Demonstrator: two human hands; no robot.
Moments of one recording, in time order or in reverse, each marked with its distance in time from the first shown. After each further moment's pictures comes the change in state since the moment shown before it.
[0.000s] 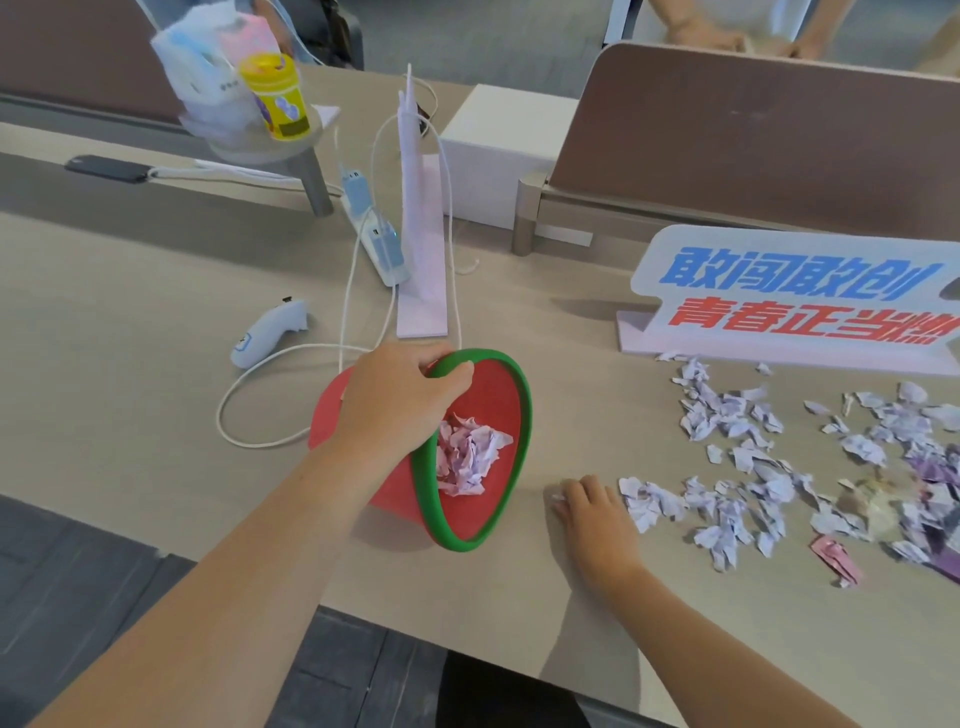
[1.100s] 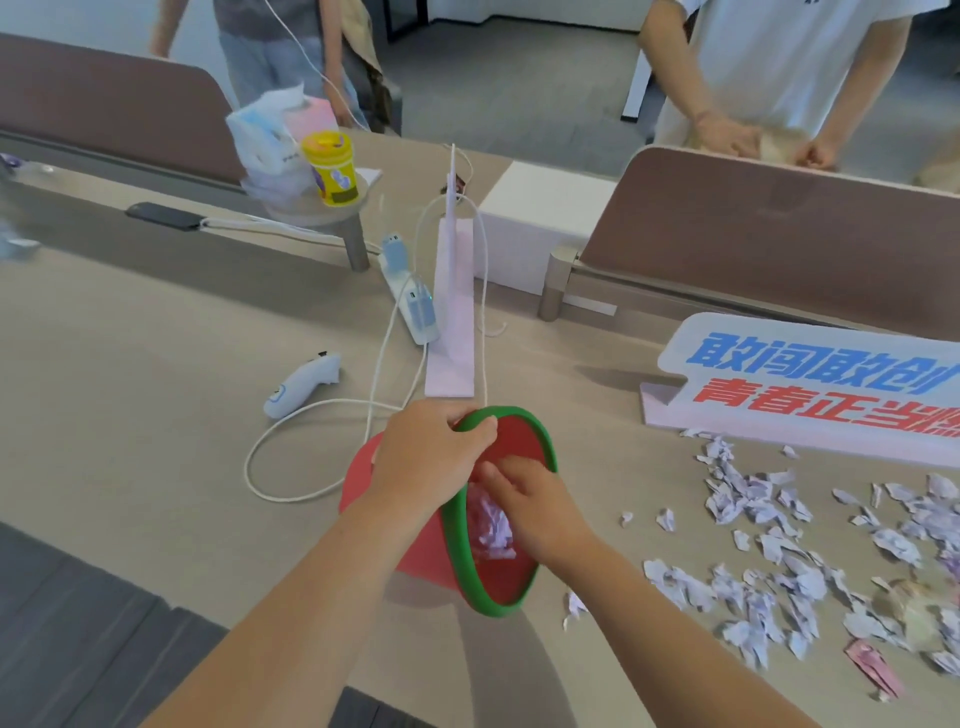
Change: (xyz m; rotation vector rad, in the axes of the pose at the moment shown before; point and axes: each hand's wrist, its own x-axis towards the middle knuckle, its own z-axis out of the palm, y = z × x) left_hand 0.021 -0.003 -0.011 -0.086 0.025 -0.060; right_hand 0.067 -0.127 -0.101 0.695 -0.095 -0.113
